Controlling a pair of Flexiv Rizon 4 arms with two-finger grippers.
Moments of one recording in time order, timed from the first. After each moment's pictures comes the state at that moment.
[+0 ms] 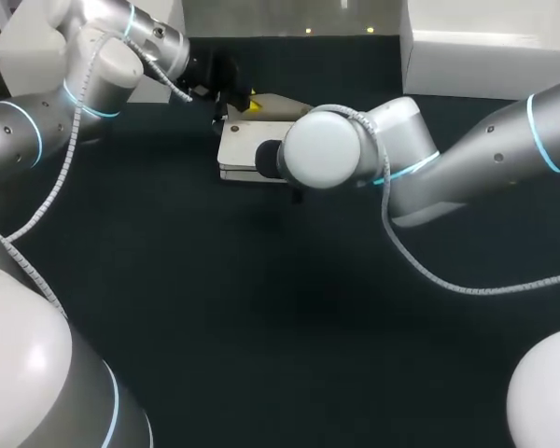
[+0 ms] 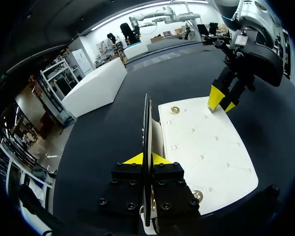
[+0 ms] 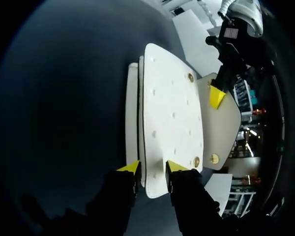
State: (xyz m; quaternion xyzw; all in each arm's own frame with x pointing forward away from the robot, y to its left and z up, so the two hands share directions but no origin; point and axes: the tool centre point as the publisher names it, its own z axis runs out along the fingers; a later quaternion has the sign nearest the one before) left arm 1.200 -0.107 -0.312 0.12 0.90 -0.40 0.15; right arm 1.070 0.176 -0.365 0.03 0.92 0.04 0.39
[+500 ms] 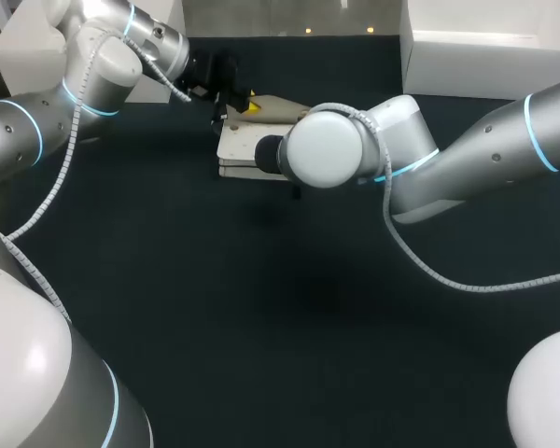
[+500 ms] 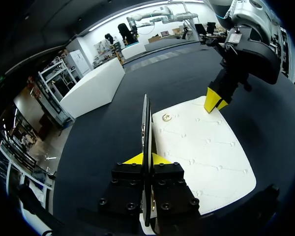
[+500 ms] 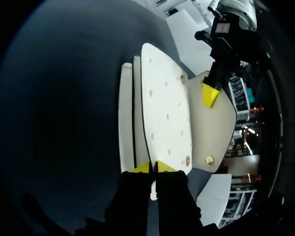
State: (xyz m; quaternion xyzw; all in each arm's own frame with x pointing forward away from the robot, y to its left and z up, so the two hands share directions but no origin) left arm 1.199 -0.105 -0.314 0.13 0.90 -0.39 0.15; right arm 1.083 0.179 -0.362 0.04 0.91 0.05 0.40
